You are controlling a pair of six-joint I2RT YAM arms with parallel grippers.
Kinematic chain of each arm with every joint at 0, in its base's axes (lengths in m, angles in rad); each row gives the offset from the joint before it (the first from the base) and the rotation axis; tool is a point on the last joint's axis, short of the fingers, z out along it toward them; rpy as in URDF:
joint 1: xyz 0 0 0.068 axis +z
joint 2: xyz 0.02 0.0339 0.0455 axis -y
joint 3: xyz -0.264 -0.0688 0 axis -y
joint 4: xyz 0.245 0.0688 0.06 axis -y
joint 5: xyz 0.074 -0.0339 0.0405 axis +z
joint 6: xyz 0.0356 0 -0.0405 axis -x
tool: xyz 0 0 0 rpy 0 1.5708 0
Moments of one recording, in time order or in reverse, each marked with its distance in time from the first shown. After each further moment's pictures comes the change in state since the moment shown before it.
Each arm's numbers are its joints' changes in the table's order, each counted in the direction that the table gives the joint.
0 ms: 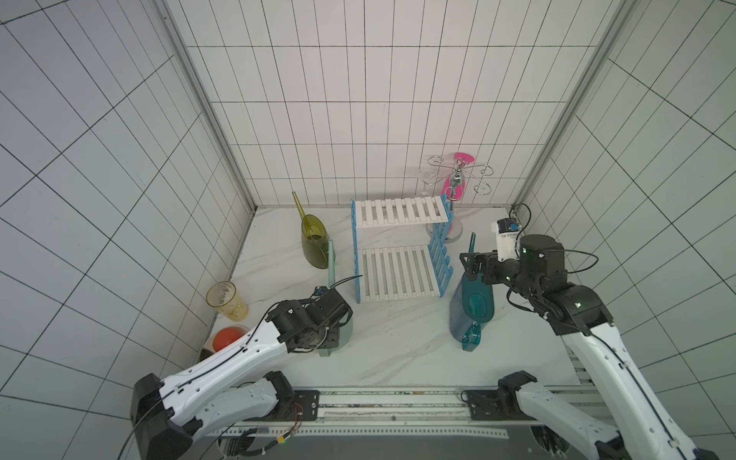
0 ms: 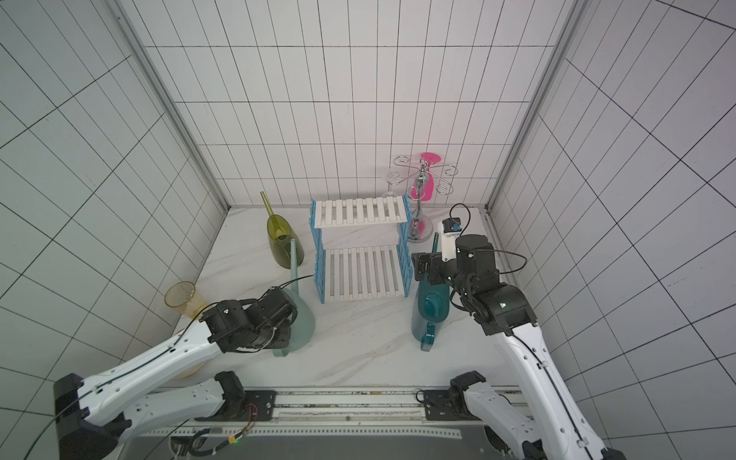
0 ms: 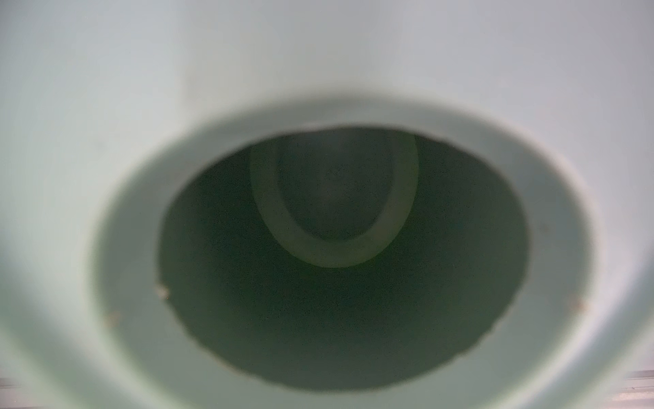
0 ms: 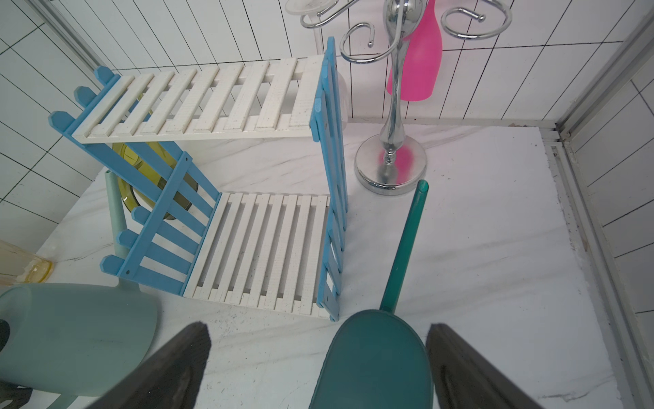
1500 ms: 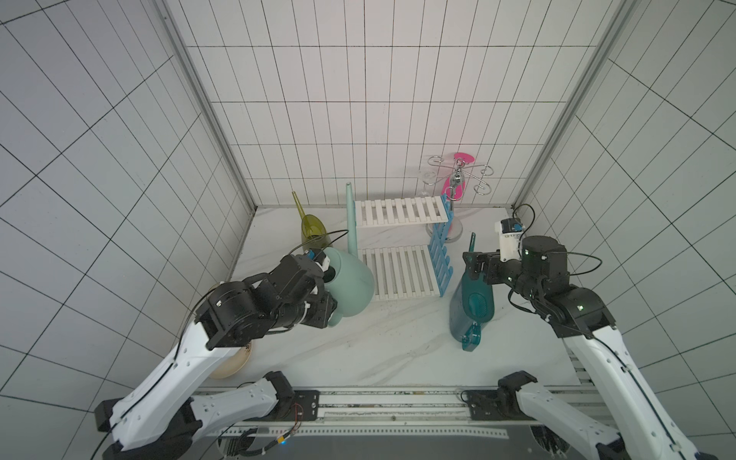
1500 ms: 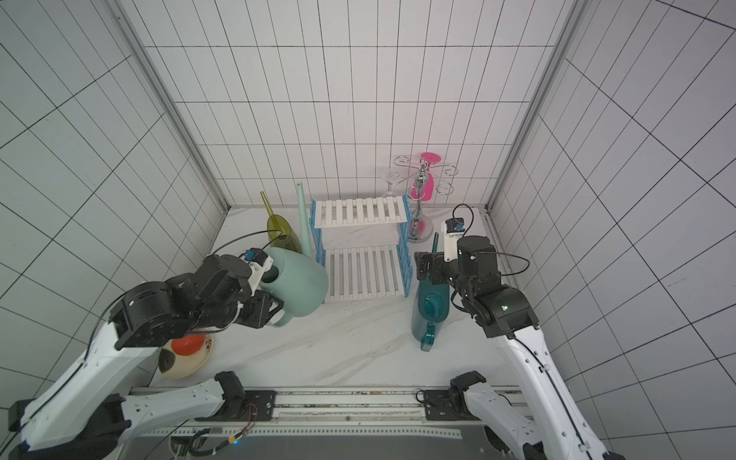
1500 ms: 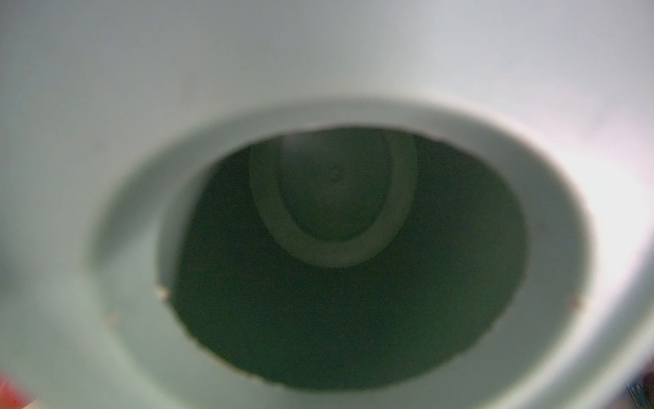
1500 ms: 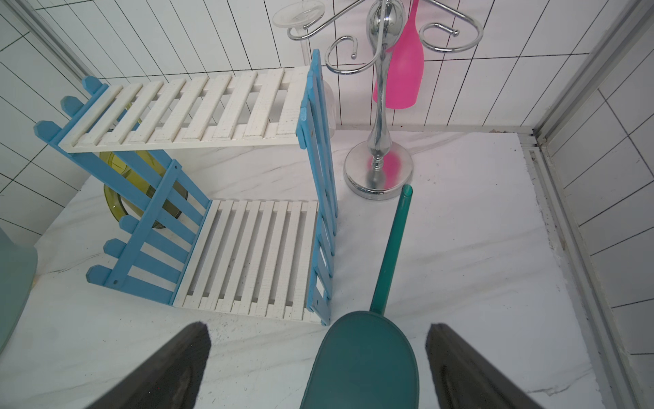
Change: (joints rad) left arm -0.005 -0.023 0.617 -0.212 -0.104 -0.282; right arm 0.000 0.015 -0.007 0.006 -0.048 -0.001
